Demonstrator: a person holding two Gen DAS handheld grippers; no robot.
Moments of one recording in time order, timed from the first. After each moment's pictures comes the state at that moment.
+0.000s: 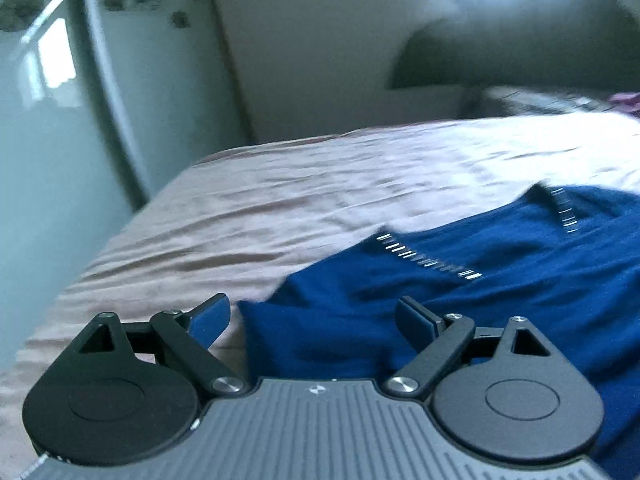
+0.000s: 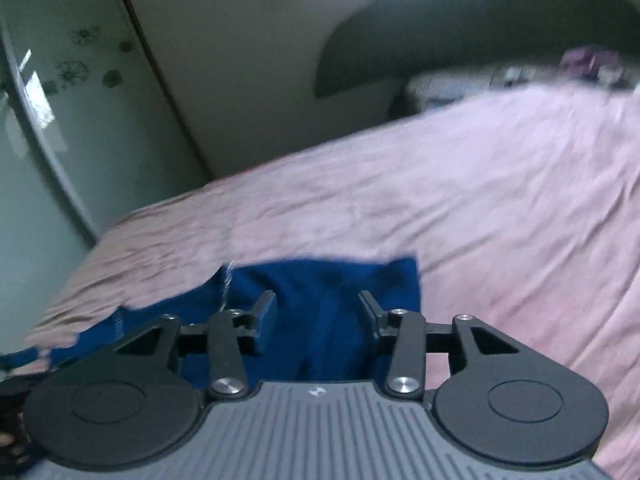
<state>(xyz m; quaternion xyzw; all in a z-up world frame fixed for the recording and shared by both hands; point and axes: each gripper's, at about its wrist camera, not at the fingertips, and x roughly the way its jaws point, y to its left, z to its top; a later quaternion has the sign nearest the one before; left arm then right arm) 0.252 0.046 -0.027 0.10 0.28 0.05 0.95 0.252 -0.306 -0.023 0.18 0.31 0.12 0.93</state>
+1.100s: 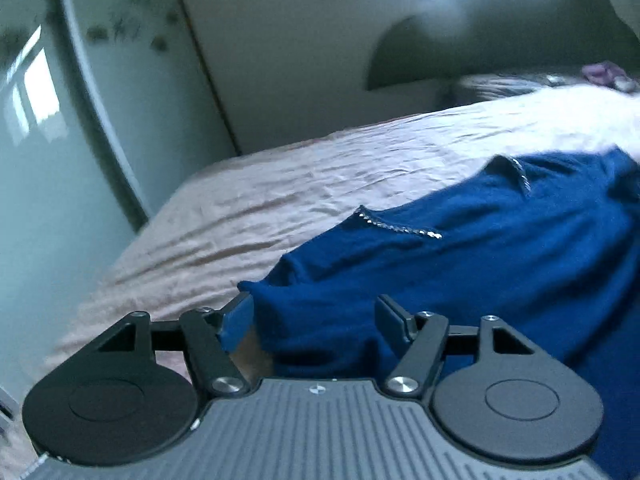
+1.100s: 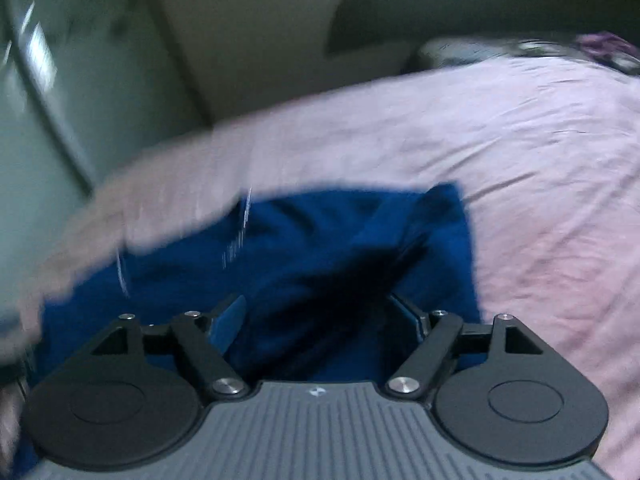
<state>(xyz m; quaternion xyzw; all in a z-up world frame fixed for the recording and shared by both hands) 0.195 0.032 -0.025 0.17 0.26 0.05 0.95 0.246 -0.271 -0.038 0.17 0.32 0.10 0.93</state>
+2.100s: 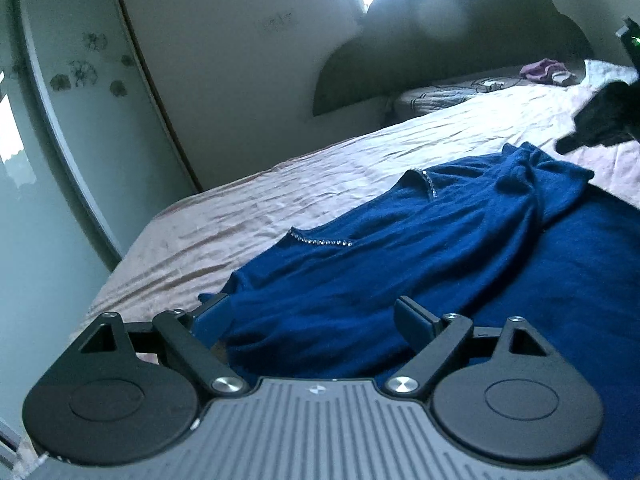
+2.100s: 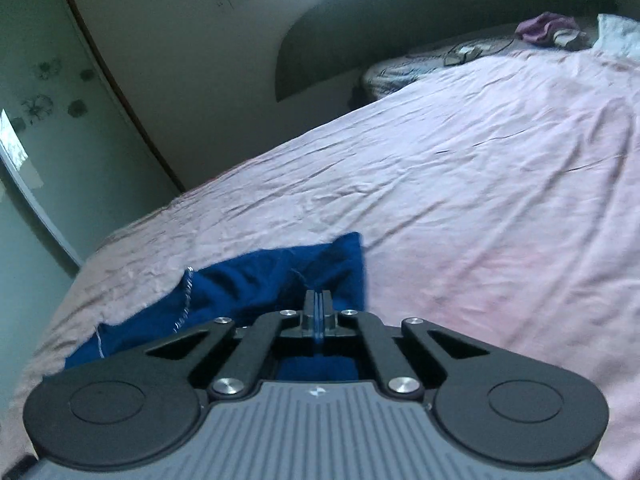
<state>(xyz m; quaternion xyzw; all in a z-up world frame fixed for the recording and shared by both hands) 0.134 -0.004 -0.007 0.19 0.25 -0.03 0.95 0.245 -0.339 -0.043 0.21 0.30 0.05 0.93</state>
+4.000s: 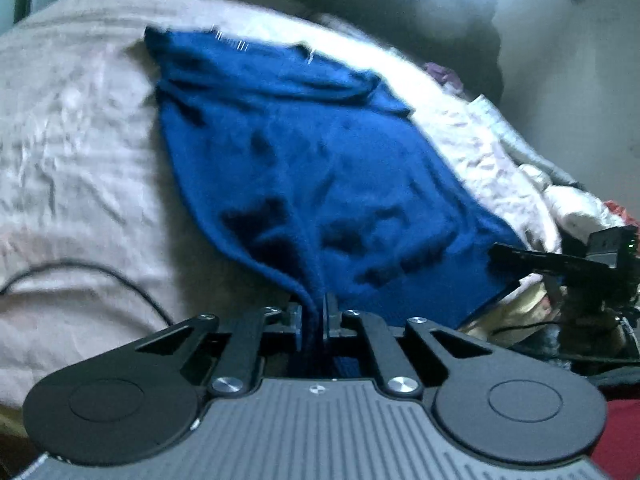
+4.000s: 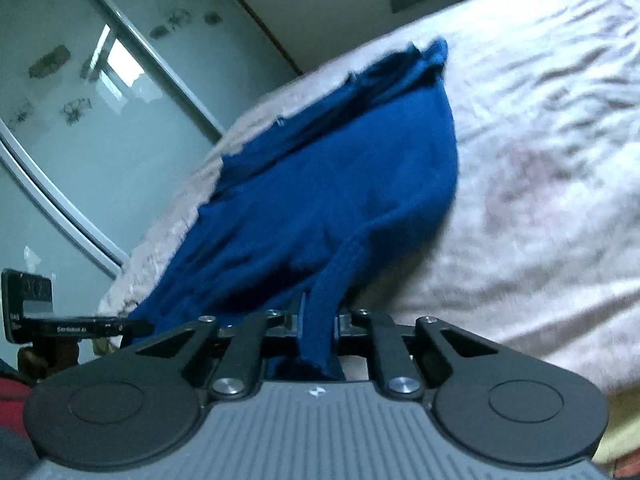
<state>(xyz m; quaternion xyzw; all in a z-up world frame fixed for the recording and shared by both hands) -0.055 0.088 -0.018 -0.12 0.43 -0.23 0.87 -0.056 -0.322 -0.068 0.23 0.36 0.27 0.87</state>
